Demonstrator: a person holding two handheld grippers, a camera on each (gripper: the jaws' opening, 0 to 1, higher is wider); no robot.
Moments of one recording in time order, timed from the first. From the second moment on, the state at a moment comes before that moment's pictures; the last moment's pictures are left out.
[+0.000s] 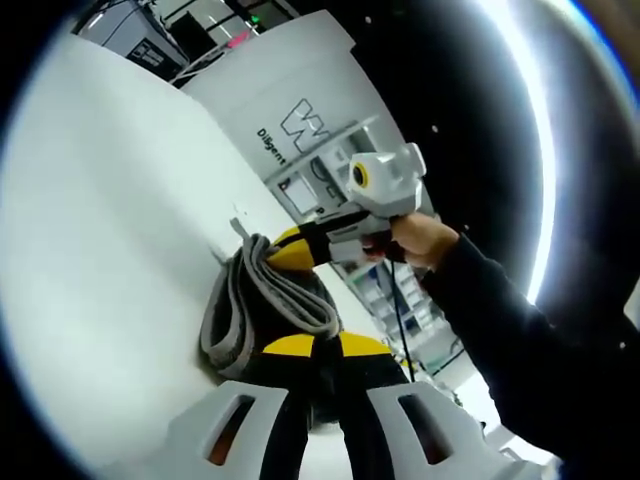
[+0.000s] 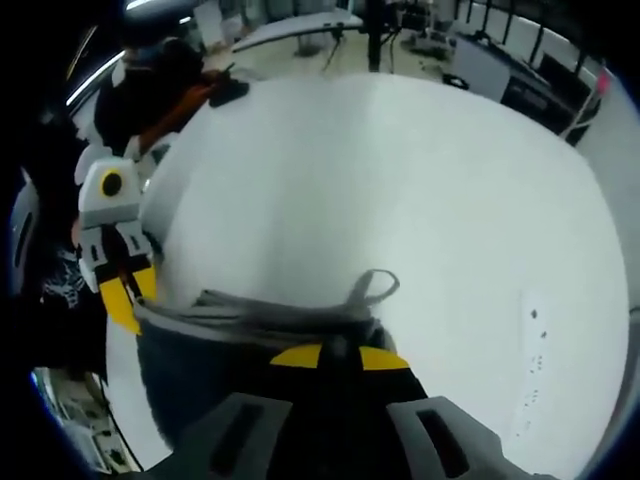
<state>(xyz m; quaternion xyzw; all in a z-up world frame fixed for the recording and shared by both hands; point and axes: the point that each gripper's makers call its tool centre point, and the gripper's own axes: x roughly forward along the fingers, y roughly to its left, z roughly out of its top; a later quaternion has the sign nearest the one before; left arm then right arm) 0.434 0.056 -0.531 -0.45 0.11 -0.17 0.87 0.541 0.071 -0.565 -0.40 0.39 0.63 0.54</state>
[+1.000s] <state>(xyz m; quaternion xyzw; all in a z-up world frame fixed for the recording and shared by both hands) 0.429 0.045 -0.515 -0.44 0.10 -0.18 0.88 0.538 0.066 -0.544 -0.39 0.38 0.62 0.56</state>
